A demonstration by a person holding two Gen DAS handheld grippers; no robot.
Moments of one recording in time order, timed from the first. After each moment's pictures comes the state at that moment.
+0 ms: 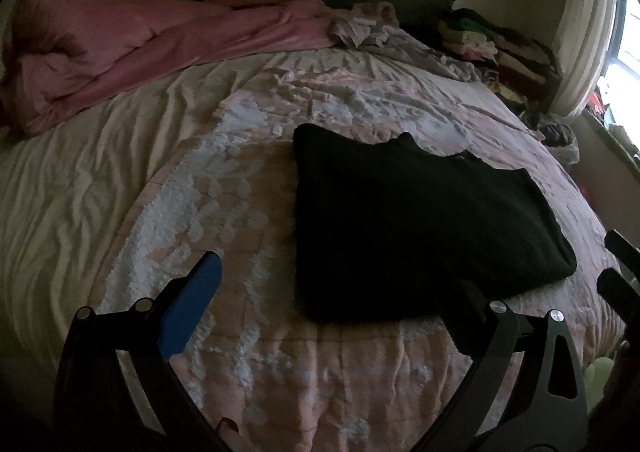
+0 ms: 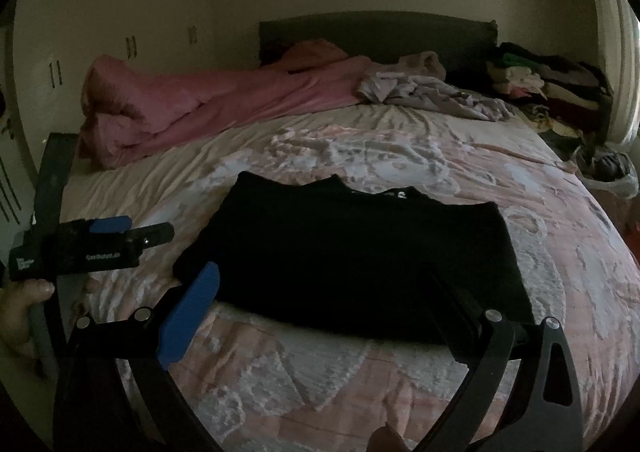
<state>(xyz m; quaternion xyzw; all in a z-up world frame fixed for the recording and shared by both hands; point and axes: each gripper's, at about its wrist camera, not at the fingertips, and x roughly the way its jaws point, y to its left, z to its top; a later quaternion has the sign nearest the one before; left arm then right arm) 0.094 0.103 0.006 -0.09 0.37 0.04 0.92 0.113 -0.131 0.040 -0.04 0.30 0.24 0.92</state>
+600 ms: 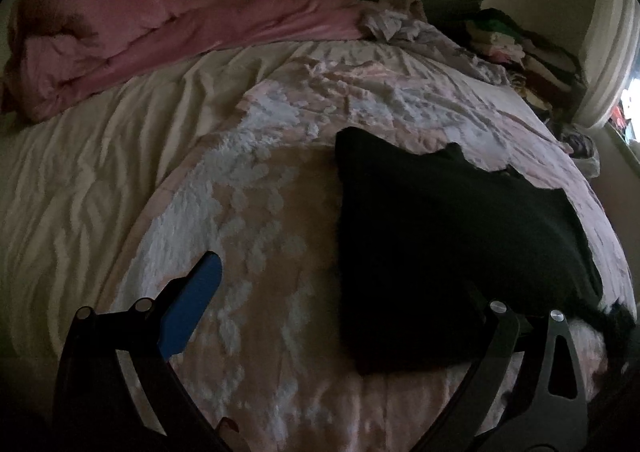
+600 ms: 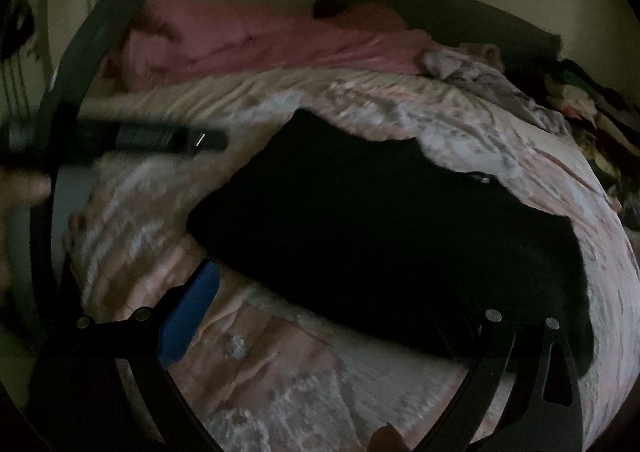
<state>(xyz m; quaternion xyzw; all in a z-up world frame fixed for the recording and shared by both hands) 0.139 0.139 -0.012 -0.11 0.39 0.08 0.91 0.135 -0.035 -0.028 -0.17 0.34 0.30 0.88</state>
